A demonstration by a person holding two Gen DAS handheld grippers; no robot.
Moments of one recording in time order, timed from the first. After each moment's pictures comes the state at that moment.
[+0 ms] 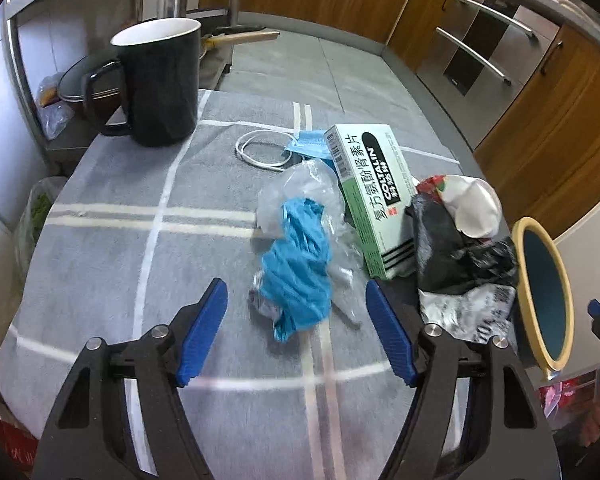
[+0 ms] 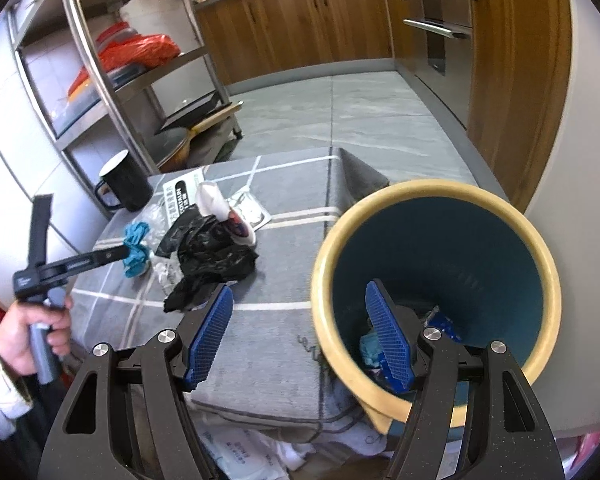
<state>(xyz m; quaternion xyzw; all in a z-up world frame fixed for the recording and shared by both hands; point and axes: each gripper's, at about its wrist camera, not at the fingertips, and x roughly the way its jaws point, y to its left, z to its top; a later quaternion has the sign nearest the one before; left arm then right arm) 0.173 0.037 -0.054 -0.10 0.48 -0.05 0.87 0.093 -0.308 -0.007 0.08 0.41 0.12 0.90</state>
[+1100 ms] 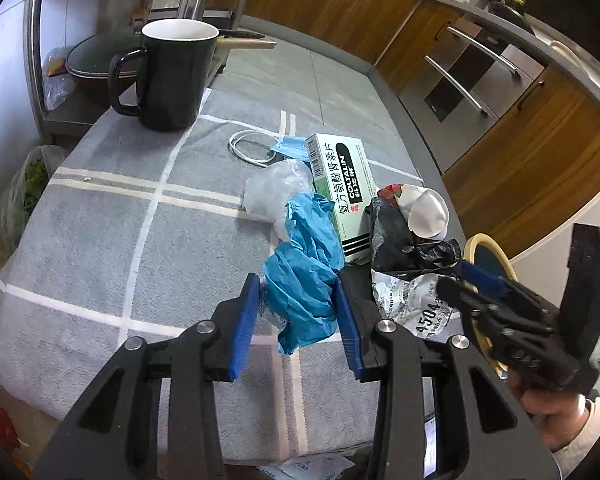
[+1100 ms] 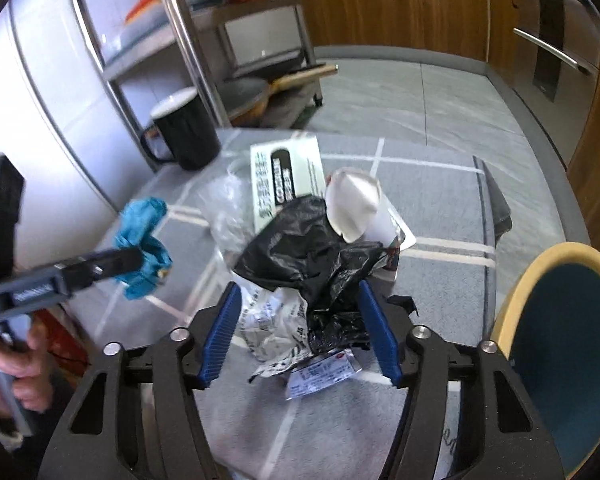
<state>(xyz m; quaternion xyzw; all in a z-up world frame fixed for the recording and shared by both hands) 0.132 0.052 -0.032 -0.18 0.46 -0.08 0.87 0.163 -0.173 -0.040 -0.01 0.44 0.23 0.87</state>
